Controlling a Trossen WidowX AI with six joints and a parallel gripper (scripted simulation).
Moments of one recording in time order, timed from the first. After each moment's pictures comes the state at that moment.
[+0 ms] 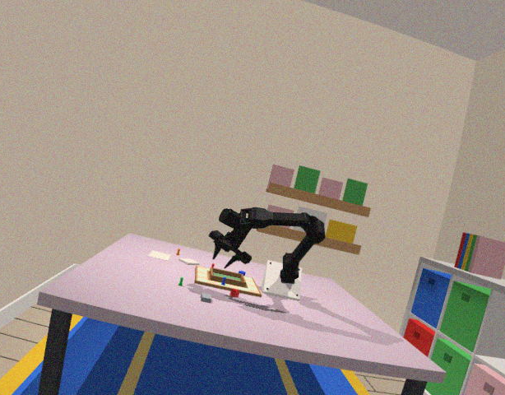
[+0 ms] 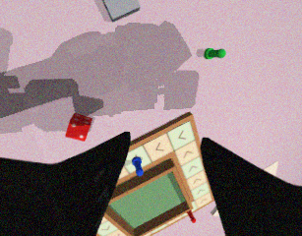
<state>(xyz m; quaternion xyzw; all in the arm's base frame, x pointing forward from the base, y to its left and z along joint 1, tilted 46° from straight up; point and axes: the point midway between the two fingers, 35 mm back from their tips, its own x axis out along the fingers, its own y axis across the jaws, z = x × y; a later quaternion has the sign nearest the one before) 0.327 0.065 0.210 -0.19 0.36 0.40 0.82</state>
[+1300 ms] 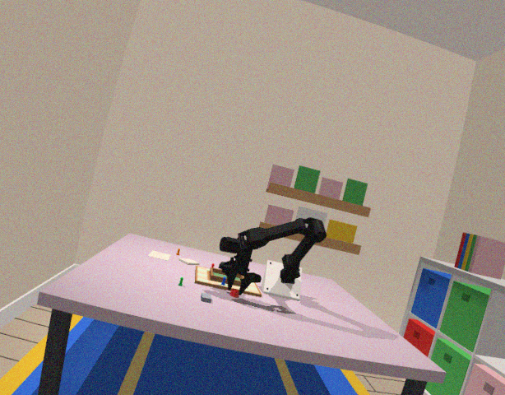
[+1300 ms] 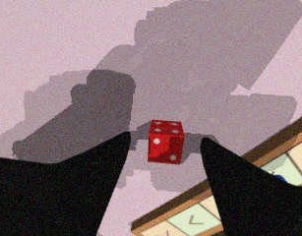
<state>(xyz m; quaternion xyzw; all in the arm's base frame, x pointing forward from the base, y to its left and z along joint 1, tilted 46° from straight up) 0.262 0.142 0.141 0.03 0.48 0.46 0.75</state>
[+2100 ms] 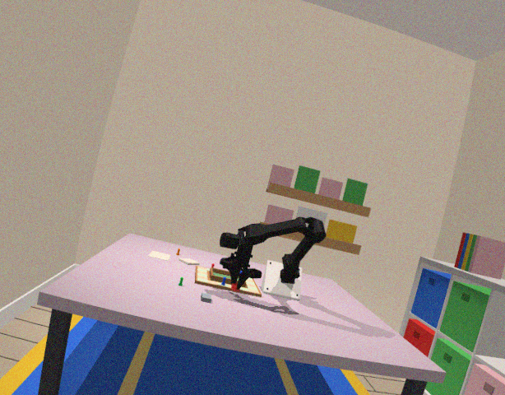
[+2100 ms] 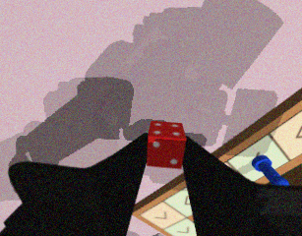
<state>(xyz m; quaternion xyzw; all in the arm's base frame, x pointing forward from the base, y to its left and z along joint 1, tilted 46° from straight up) 0.260 0.126 0.147 0.03 0.49 0.45 0.74</state>
